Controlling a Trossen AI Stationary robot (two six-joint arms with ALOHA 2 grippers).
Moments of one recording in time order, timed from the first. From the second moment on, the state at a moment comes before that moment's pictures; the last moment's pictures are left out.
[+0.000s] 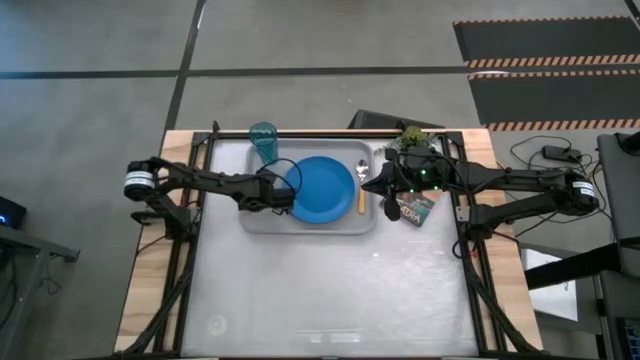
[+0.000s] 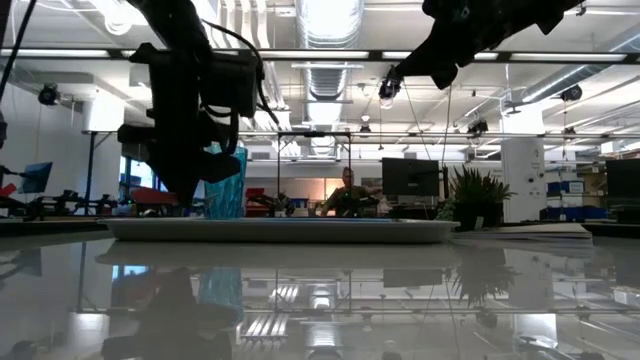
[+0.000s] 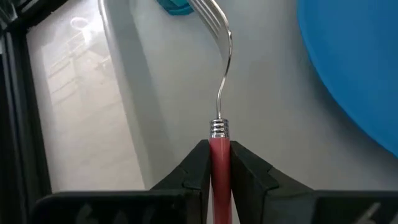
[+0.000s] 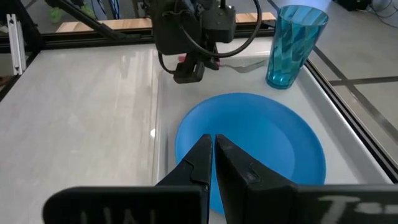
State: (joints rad) left arm 0.13 1.62 0.95 -0.90 -0.58 -1.02; right arm -0.22 1.10 0.81 -0.14 -0.16 -0.05
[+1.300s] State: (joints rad) left arm 0.13 1.41 0.86 -0.72 -0.51 -0.80; right arm -0.22 1.10 0.81 -0.15 -0.16 -0.02
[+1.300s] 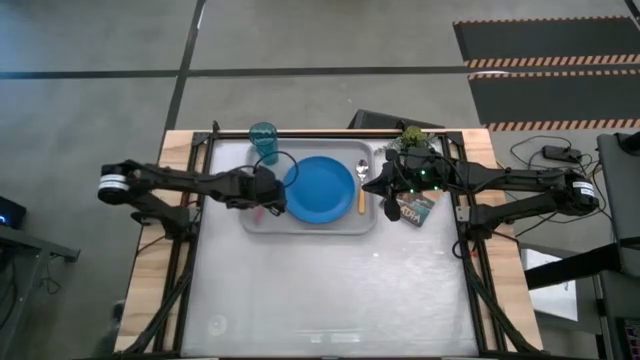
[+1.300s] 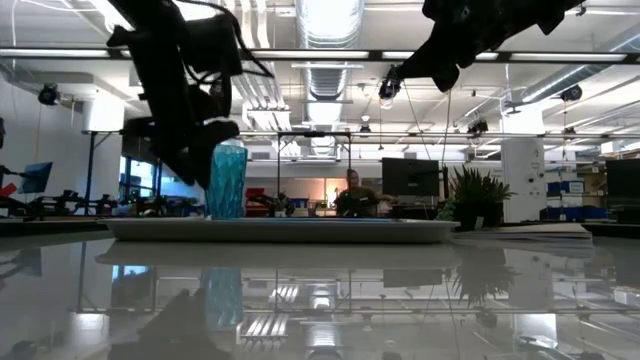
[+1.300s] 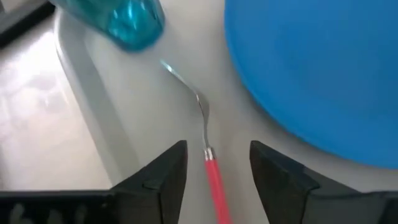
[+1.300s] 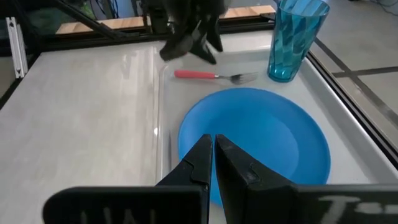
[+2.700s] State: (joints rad) left arm 0.13 1.44 0.56 -0.33 -0.49 -0.91; right arm -0.08 1.10 0.80 -0.30 -0.13 0.12
